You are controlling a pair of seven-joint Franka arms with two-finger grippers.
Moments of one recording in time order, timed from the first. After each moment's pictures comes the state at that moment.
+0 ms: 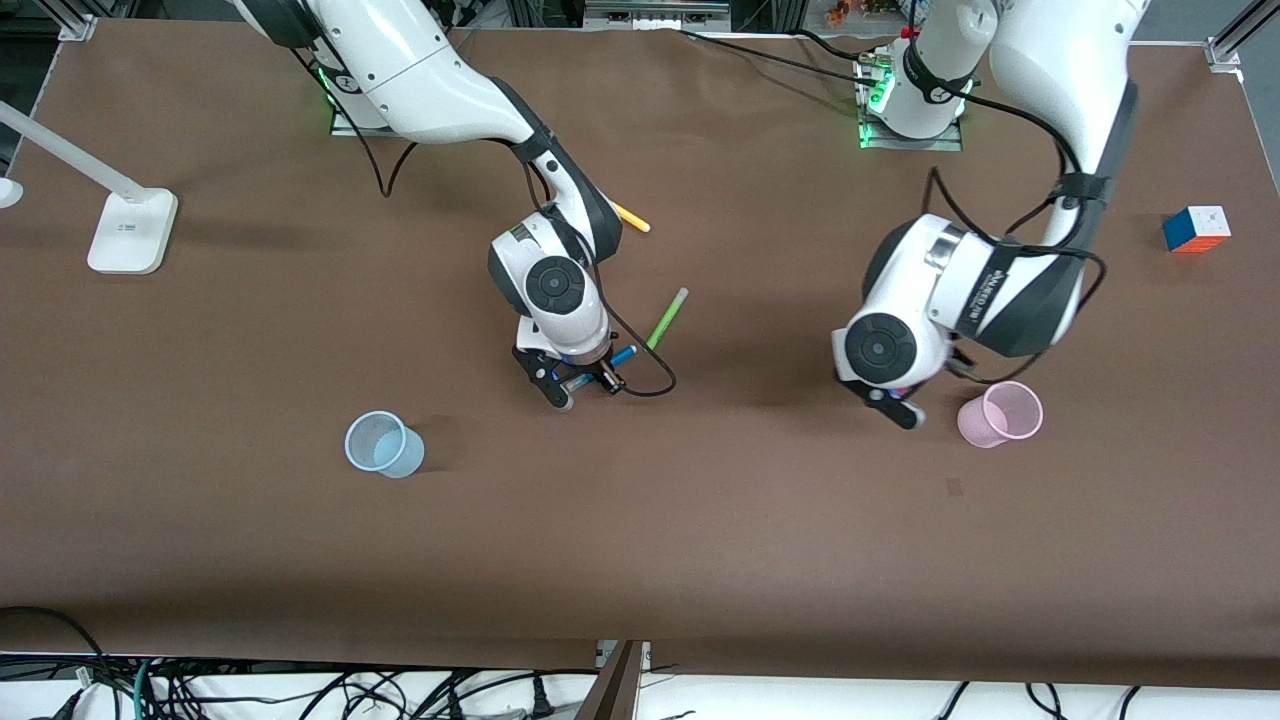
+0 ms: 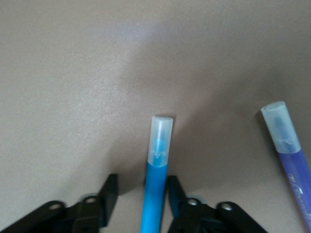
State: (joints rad) left arm -0.14 0.57 -0.25 -1.51 0.58 1.42 0.25; right arm 0.66 0.83 0.01 -1.52 0.05 2.41 1.51
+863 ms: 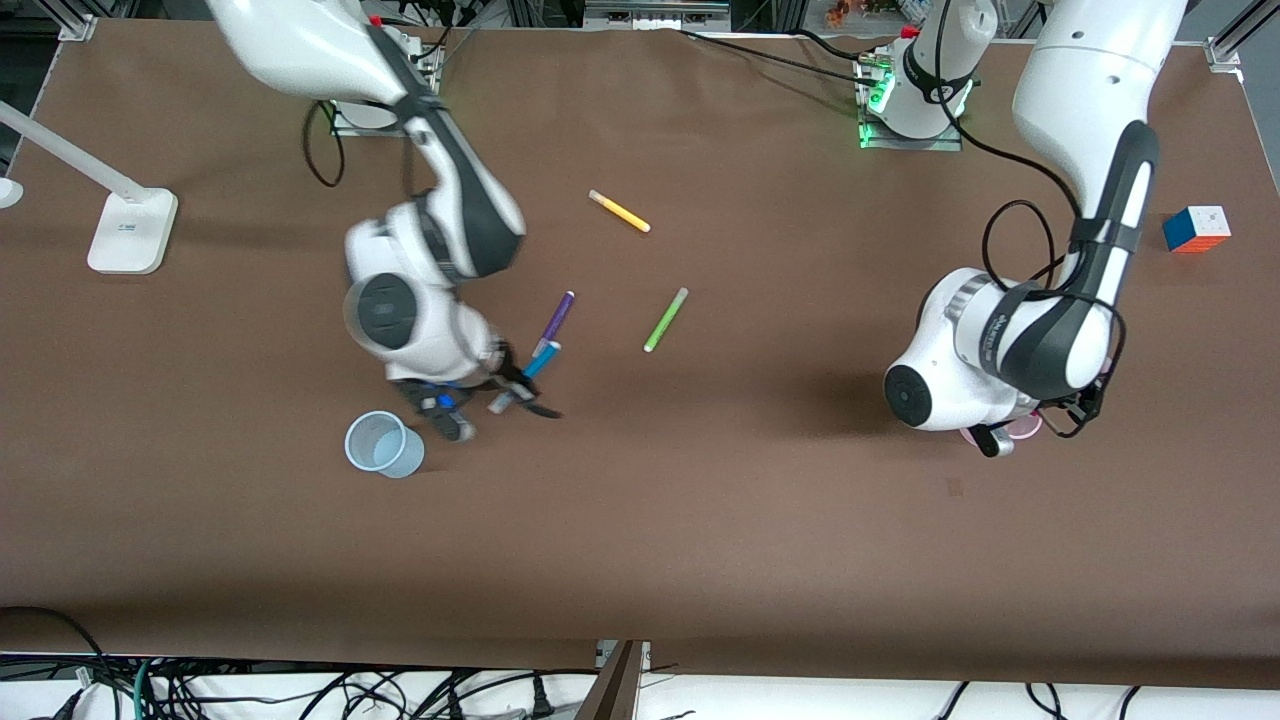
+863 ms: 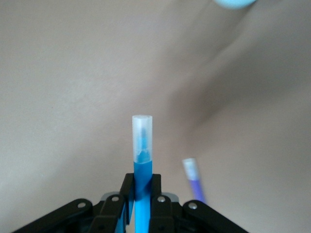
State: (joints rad) left arm -0.08 0.67 -0.21 -1.54 1.04 1.38 0.54; right arm 0.42 0.57 -0.02 -1.48 0.25 2.00 1.01
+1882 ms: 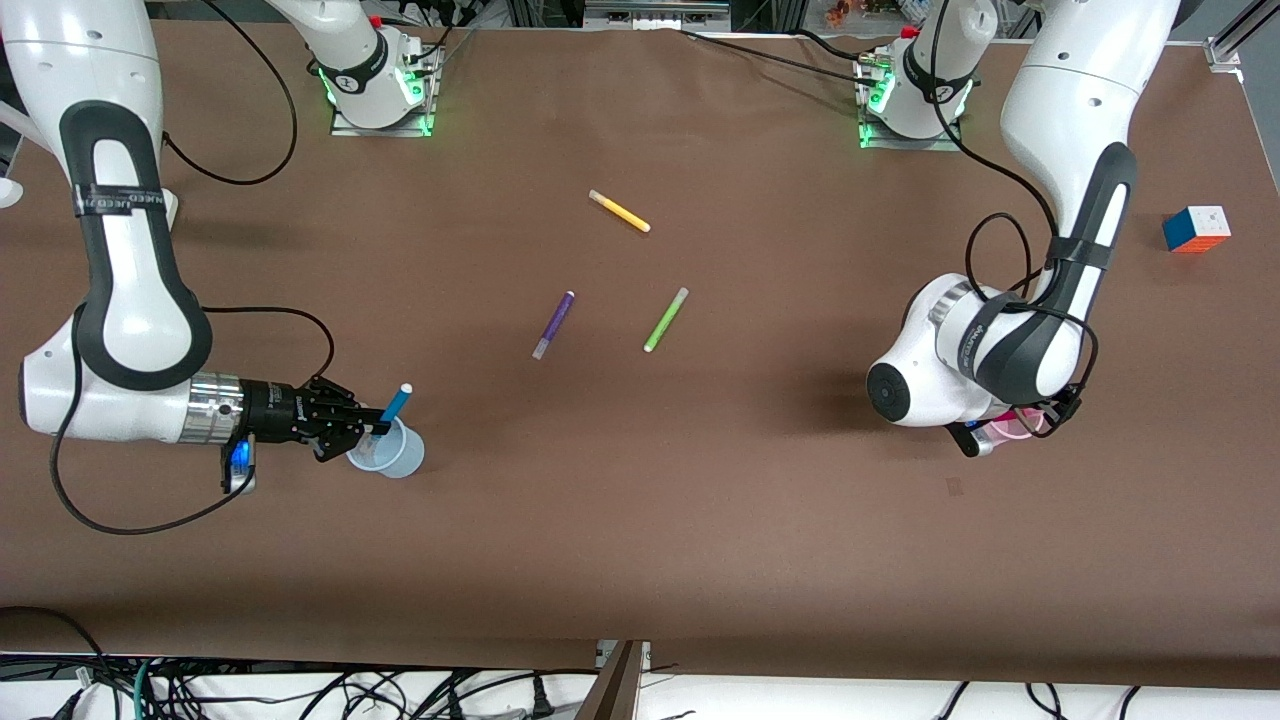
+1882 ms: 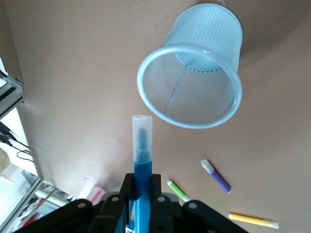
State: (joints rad) left arm -0.08 0.68 -0.22 -1.57 1.04 1.44 0.42; right arm 0.00 0.66 -0.02 -1.50 0.88 1.88 0.56
